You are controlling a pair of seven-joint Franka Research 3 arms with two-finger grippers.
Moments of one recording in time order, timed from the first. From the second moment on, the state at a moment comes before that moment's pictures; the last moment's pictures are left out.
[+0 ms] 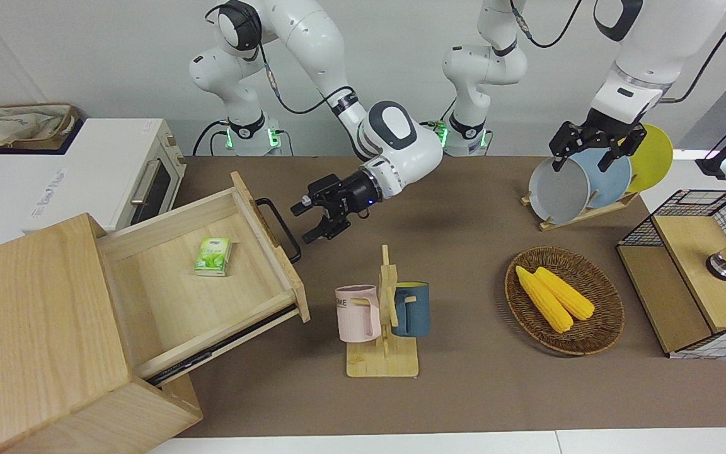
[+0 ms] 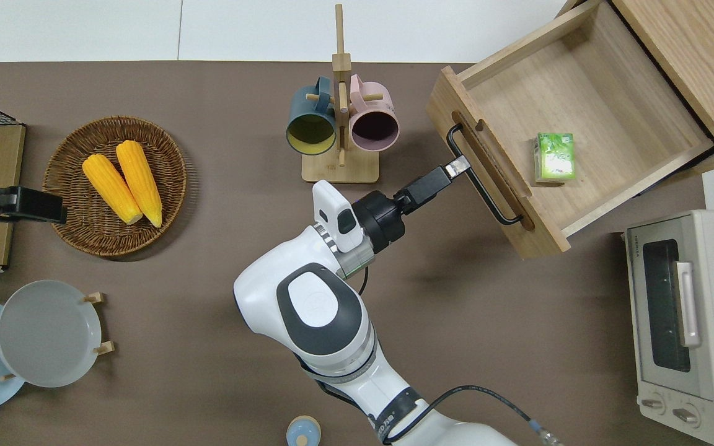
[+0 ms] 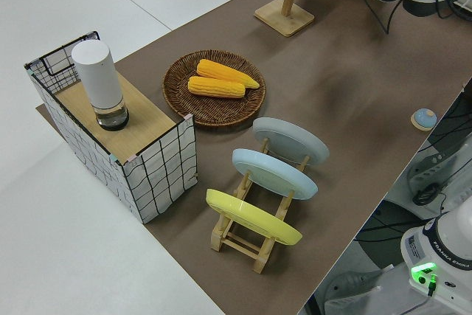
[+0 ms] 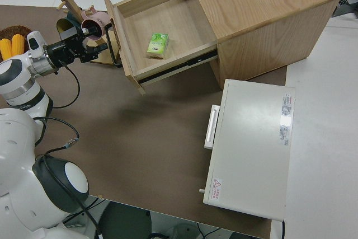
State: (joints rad) left arm -0.15 0.04 0.15 -1.49 -0.02 1.56 0.05; right arm 0.74 0.54 0.02 -1.49 -1.40 1.44 0.58
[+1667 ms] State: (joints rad) left arm -0.15 0.04 0.15 -1.49 -0.02 1.56 0.05; right arm 0.53 0.27 0.02 -1.28 -0.52 1.43 0.46
